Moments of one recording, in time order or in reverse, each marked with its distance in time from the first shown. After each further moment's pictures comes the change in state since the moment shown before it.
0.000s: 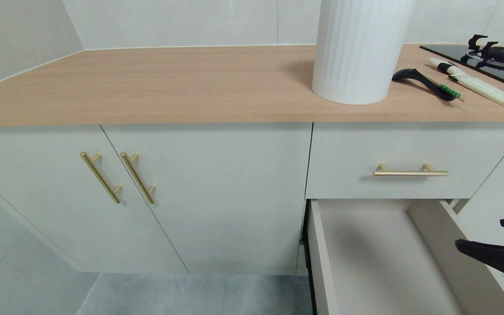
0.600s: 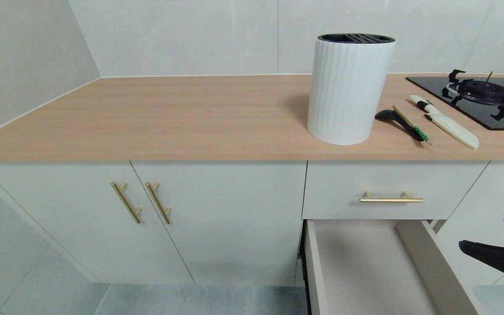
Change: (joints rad) left arm -0.001 0.000 0.000 0.000 0.000 0.000; right arm -0.001 -0.004 0.003 0.001 -0.001 -0.012
